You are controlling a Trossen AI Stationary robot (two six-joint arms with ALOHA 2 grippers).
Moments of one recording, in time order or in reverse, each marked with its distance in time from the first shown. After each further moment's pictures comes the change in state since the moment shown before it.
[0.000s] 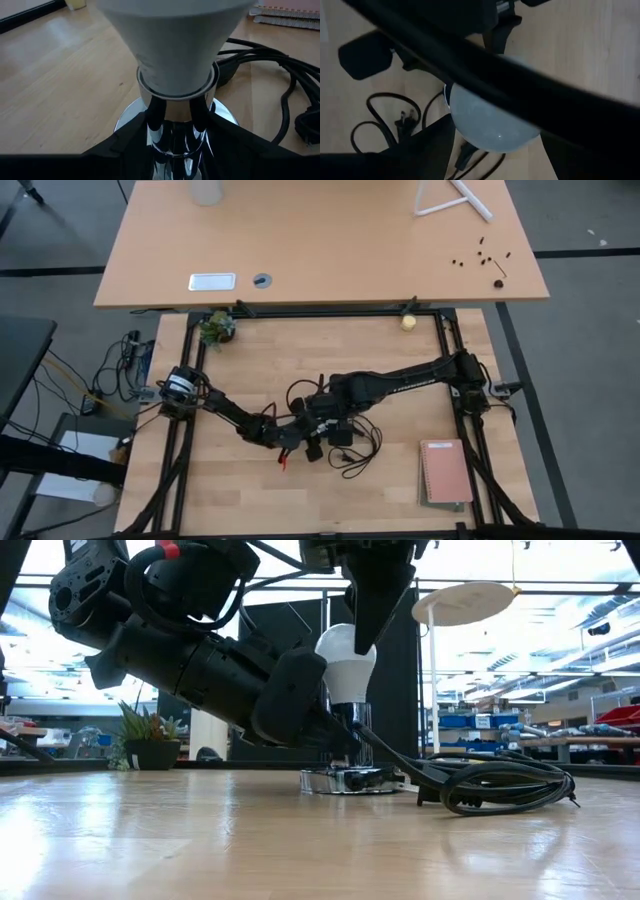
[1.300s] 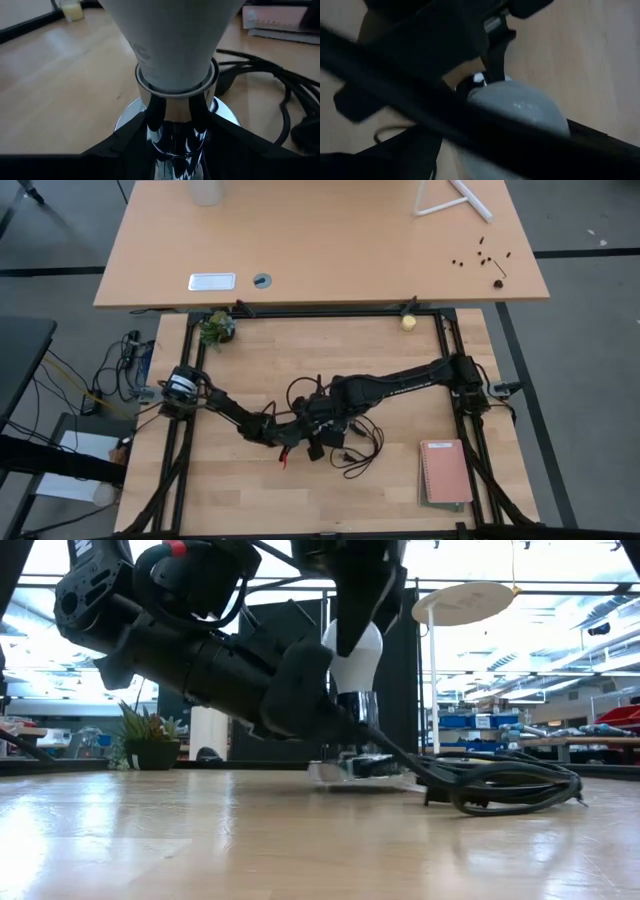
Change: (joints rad) left arm 0.009 0.012 0.001 0.072 0.017 0.038; right arm 0.016 0.025 0.017 0.016 0.034 0.189
